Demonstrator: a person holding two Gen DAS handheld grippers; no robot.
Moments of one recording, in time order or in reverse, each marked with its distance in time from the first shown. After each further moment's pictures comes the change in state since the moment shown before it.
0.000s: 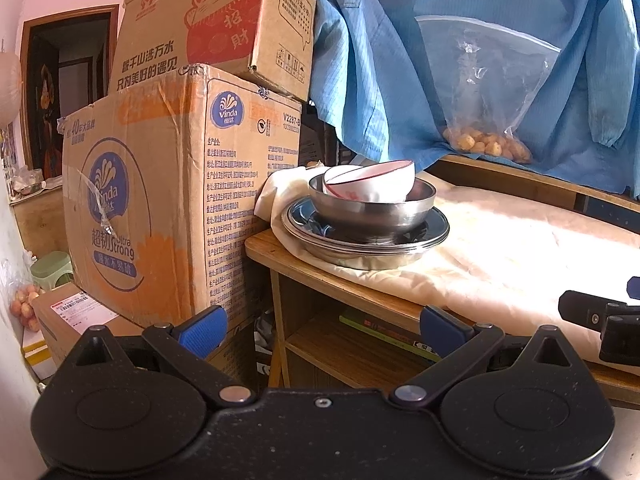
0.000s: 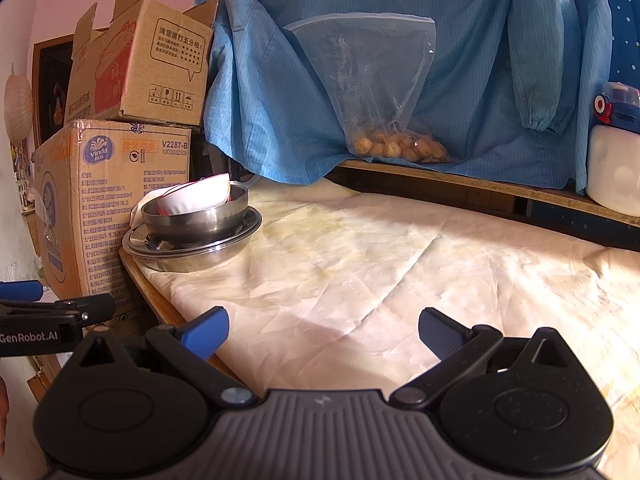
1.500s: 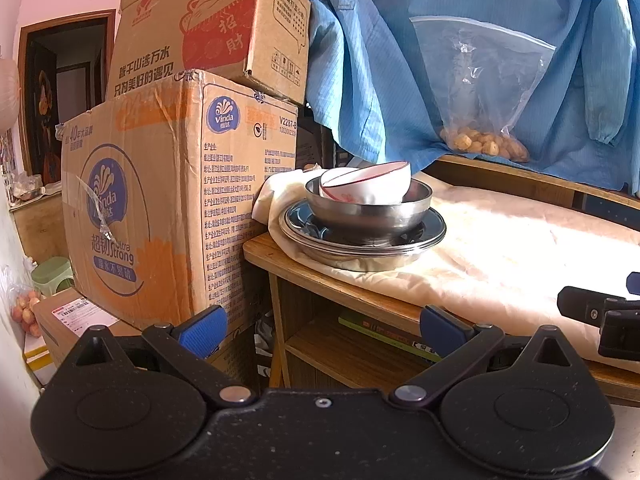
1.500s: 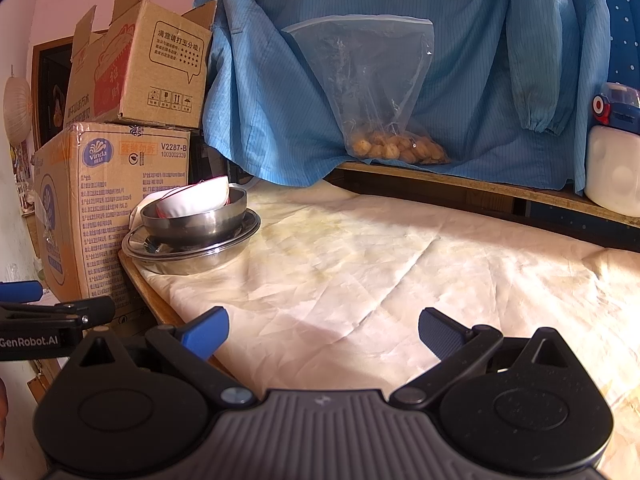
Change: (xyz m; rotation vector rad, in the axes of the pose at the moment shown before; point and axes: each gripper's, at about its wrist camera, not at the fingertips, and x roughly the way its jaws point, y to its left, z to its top) left arm -0.002 -0.002 0.001 0.012 -0.005 -0.002; right arm -0.001 -0.002 0.000 0.003 -0.002 0.000
